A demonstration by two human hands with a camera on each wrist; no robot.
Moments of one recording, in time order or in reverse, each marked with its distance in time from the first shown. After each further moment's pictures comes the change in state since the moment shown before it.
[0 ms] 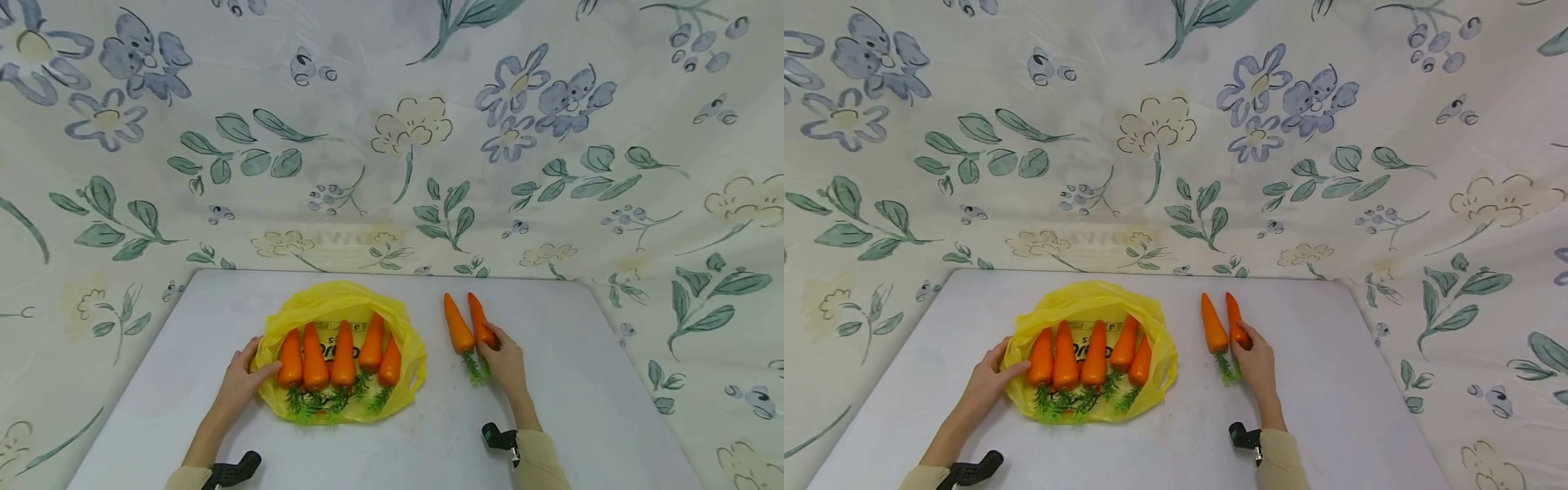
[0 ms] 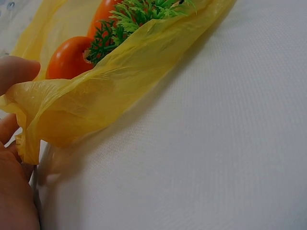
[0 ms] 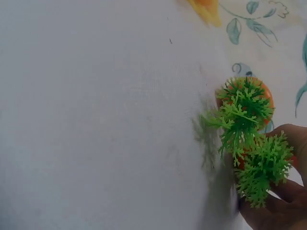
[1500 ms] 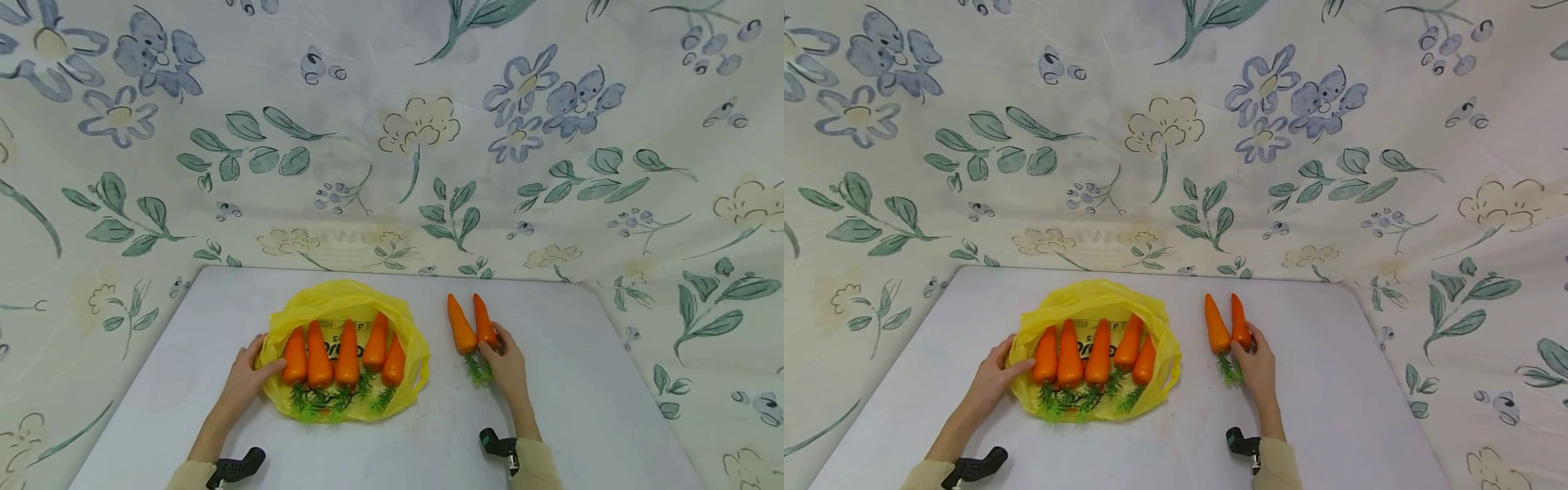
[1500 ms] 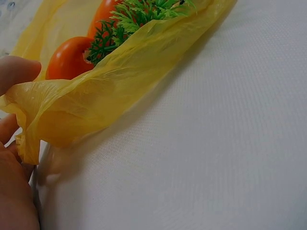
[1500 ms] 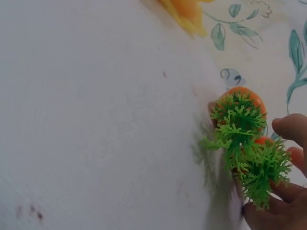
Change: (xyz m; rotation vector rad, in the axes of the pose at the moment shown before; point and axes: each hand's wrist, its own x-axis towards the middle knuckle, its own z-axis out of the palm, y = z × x) left_hand -0.001 -0.004 -0.001 -0.018 -0.001 0.014; right_hand -0.011 0.002 0.007 0.146 -0.010 0.002
